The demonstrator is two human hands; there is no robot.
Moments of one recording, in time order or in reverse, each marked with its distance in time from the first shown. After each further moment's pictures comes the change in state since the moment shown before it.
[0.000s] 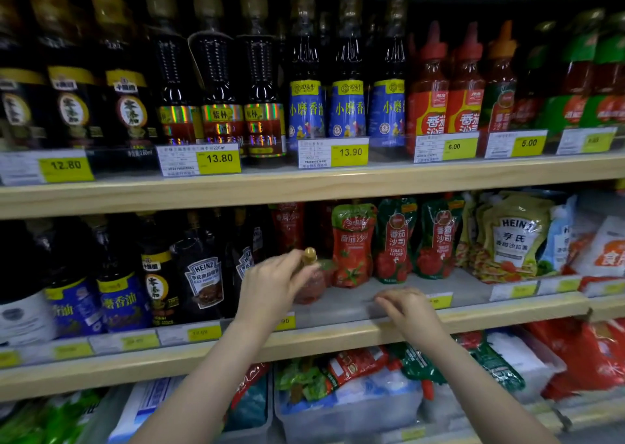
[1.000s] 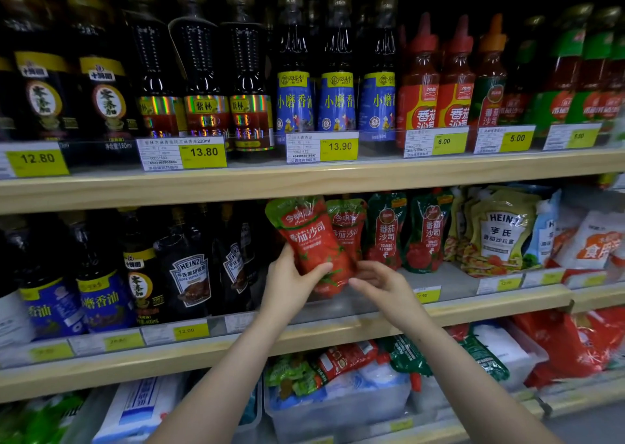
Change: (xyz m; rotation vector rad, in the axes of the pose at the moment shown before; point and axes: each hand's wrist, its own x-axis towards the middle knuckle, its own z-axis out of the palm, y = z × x) left_hand 0.000 0.018 0.052 -0.733 -0.236 -0.706; right_hand 0.011 -0.037 -0.016 0.651 -0.073 0.229
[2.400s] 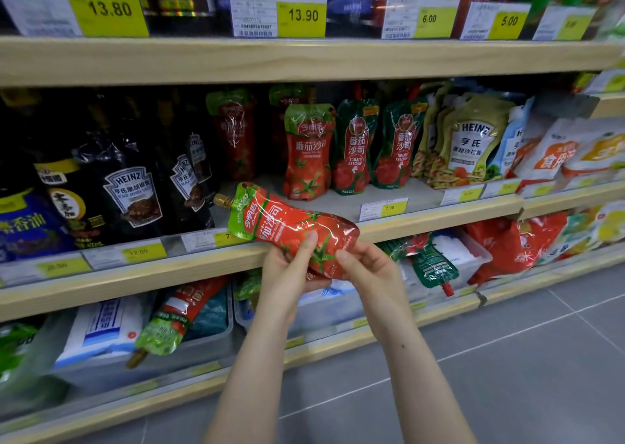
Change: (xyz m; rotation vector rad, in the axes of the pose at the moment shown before) left_hand -0.105 -0.003 0.042 -0.664 -0.109 -0.519; right_hand -0.106 0.010 0.037 0.637 0.285 0.208
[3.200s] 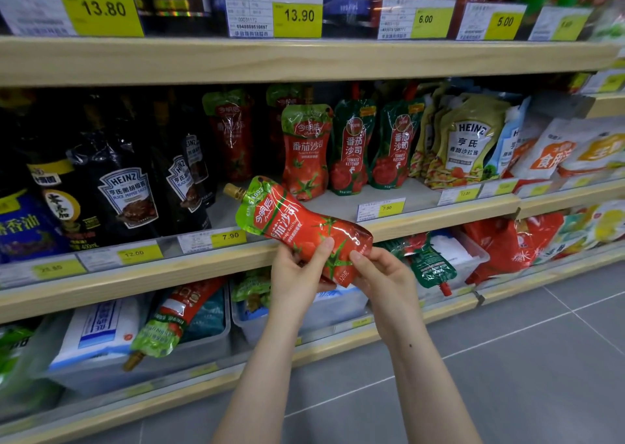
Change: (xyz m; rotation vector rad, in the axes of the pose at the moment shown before) left_hand -0.002 -0.011 0.014 0.090 0.020 0.090; right_hand -0.002 -0.001 -0.015 0.062 0.085 0.003
